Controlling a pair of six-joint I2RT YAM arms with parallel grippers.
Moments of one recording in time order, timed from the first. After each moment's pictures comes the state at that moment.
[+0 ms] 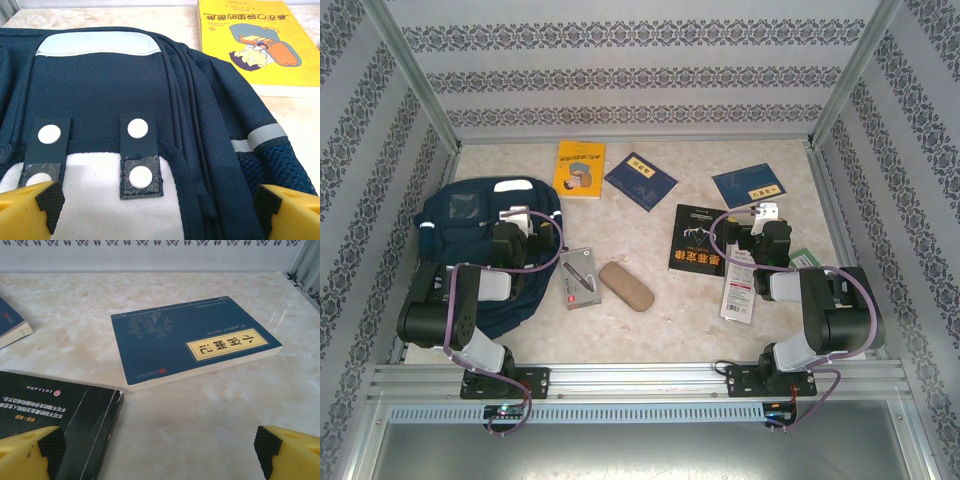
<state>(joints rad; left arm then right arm) -0.01 1.56 0.41 0.72 -0.10 -0.03 0.01 1.51 0.37 0.77 0.01 0.03</state>
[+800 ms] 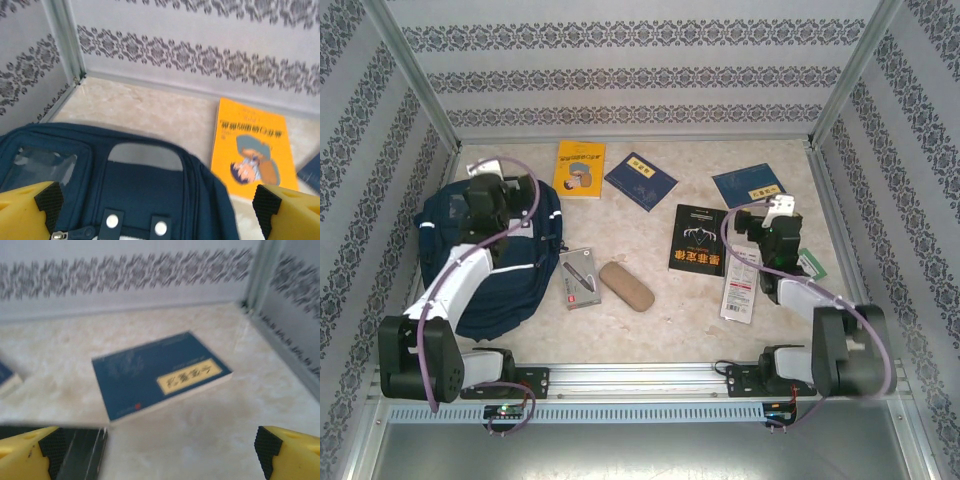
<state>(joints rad) -0.01 1.26 0.90 -0.04 -0.25 -0.21 0.00 1.24 0.42 0.54 0.15 0.12</state>
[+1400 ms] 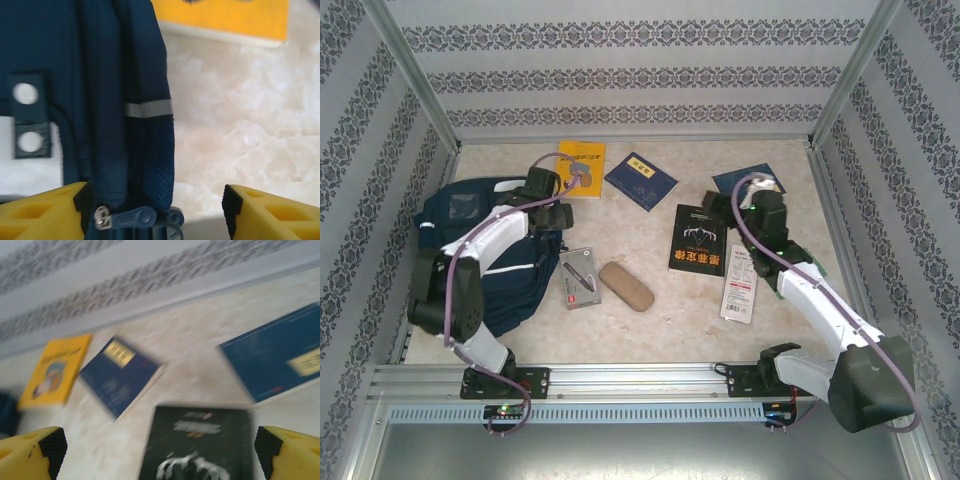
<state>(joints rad) -0.20 1.65 1.14 -0.54 -0.11 -0.33 0.28 1.13 0.72 0.00 0.01 0.44</state>
